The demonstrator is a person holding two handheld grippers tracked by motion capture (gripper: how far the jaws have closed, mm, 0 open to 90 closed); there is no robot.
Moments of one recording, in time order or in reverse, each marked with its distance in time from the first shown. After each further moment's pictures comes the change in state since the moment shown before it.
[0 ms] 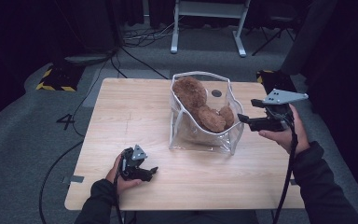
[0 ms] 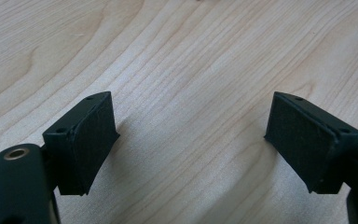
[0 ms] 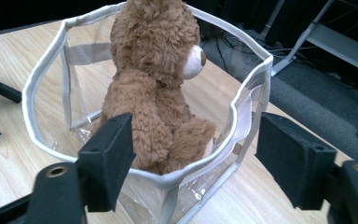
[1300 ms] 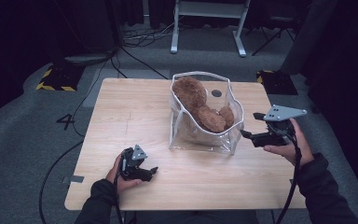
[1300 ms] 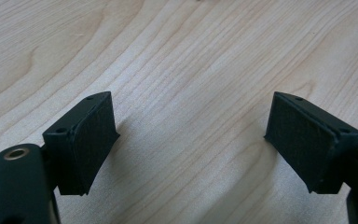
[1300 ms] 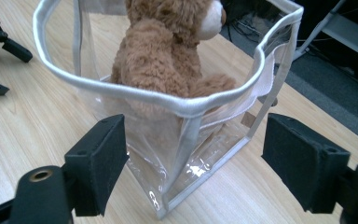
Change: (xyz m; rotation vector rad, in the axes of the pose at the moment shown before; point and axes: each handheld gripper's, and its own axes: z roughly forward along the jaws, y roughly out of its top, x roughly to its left) left arm 0.000 0.000 0.000 0.000 0.000 0.000; right arm 0.008 -0.041 0.000 0.048 0.033 -0.053
